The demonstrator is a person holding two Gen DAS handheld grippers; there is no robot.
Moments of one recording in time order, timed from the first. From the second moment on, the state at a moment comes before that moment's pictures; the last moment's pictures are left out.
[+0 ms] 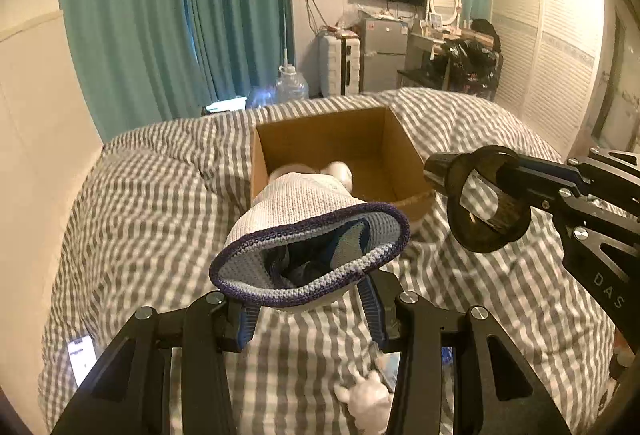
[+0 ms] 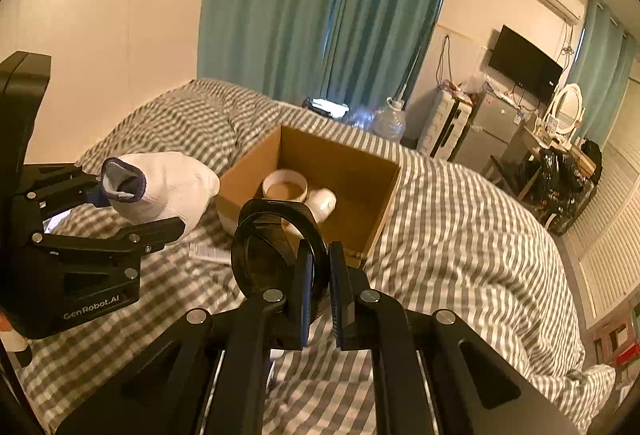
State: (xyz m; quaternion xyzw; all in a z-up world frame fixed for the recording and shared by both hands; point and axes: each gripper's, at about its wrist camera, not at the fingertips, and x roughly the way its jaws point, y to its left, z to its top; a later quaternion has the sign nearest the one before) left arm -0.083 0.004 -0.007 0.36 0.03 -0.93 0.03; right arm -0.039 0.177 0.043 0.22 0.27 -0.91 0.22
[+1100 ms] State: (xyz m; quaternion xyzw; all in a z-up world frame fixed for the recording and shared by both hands) left arm -0.293 -0.016 -0.073 0.44 0.00 -0.90 0.02; right arm -0.257 0.120 0.016 0.29 0.28 -0.89 0.22
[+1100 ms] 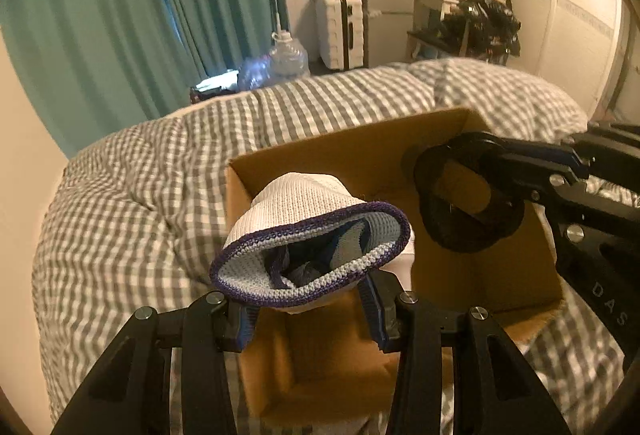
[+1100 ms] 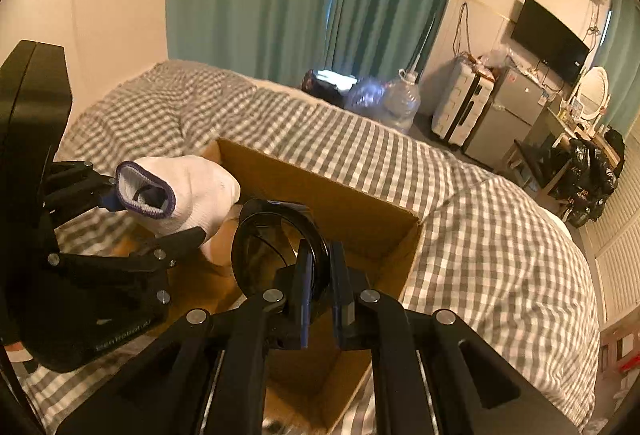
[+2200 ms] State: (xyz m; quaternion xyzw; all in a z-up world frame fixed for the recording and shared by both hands) left arm -0.284 -0.014 -0.077 0.44 -0.02 -0.90 -0.02; right arm -0.267 0.143 0.019 0.31 0.22 -0.89 0.23
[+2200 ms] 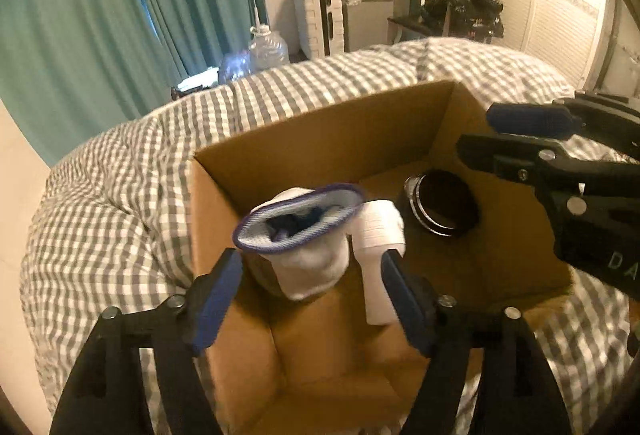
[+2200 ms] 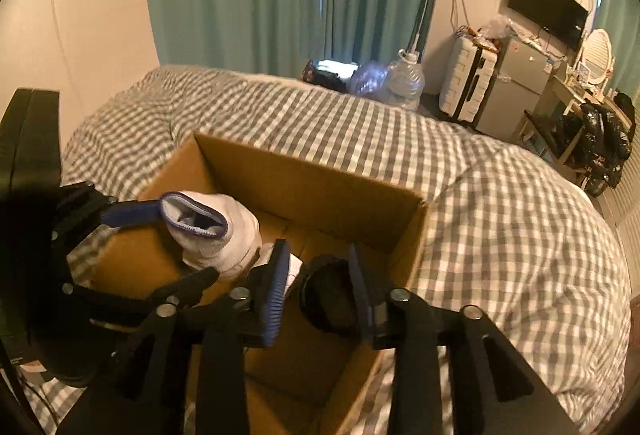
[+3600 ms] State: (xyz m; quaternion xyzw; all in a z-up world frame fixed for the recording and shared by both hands) left arm -0.044 0.021 -0.091 0.44 0.03 -0.89 0.08; right arm -0.022 0.220 -0.031 0.27 0.26 -0.90 0.22
